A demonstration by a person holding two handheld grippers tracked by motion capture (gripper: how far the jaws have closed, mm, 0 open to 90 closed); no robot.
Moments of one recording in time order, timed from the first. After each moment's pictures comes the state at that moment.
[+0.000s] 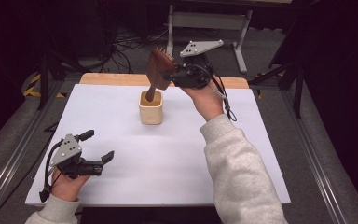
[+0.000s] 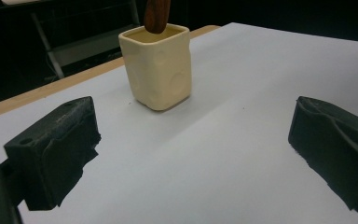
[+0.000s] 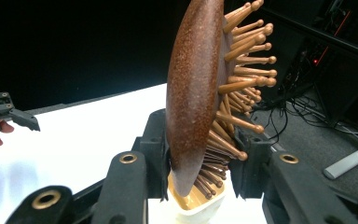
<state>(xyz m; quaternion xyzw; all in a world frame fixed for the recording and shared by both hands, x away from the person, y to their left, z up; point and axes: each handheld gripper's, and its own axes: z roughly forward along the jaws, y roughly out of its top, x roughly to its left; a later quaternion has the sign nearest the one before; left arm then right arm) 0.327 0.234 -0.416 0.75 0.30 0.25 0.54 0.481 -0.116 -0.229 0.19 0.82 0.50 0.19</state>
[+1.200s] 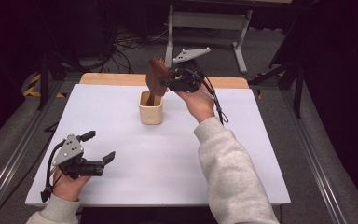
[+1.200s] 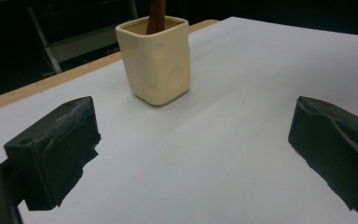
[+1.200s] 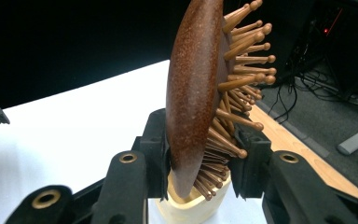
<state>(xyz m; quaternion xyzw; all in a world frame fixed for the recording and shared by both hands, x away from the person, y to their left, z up) 0.329 0.232 -0.421 0.75 0.30 0.25 0.53 0.512 -0.106 -0.272 0.23 0.83 0.47 0.16</state>
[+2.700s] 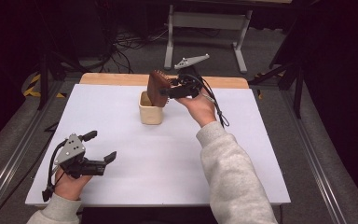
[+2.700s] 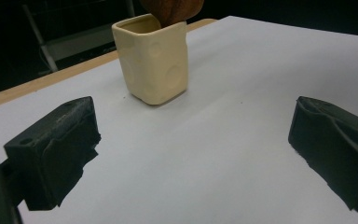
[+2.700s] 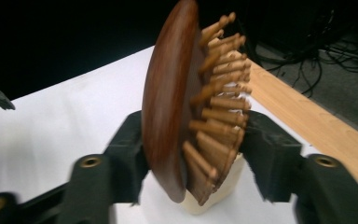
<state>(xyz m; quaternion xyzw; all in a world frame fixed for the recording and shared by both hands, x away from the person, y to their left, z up) 0.331 0.230 -0.422 0.75 0.30 0.24 0.53 0.522 -0.113 -0.299 0.25 0.84 0.47 0.11</state>
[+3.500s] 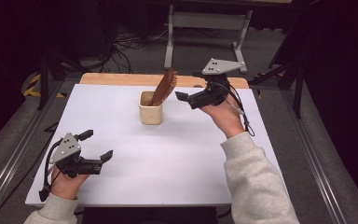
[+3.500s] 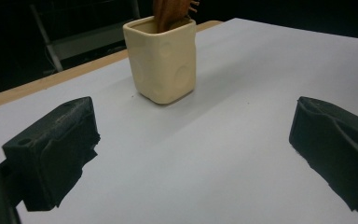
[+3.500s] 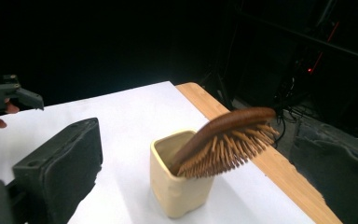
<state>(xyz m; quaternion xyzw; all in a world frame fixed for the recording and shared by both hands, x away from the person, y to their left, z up) 0.333 0.240 -0.421 0.75 0.31 0.24 0.54 0.464 -0.169 -0.265 0.19 0.80 0.53 0.20</state>
